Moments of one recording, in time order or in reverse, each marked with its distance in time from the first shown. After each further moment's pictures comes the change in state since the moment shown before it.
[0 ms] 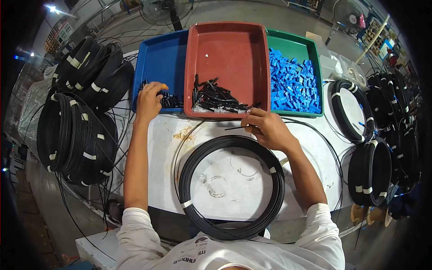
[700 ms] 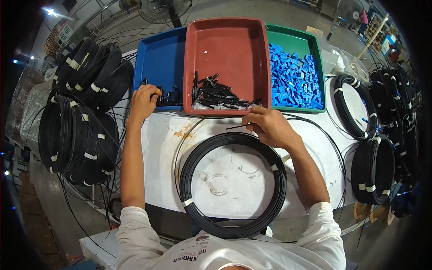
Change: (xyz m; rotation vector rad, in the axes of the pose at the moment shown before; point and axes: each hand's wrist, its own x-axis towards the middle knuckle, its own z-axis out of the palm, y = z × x) left_hand -0.005 -0.030 -0.009 0.074 -0.178 -0.055; right_hand -0.002 0.001 -0.001 -0.007 -0.017 -0.019
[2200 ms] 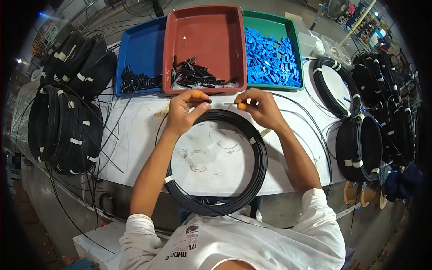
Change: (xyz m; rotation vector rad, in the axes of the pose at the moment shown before) left_hand -0.062 0.197 0.061 -1.339 -0.096 -0.063; right_hand -0.048 0.008 0.000 0.369 0.227 0.240
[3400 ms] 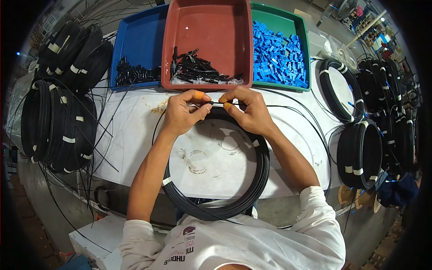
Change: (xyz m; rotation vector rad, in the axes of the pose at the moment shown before) left_hand -0.004 0.005 -0.001 0.039 0.041 -0.146; right_hand 0.016 -0.018 0.034 0.037 0.001 -0.069
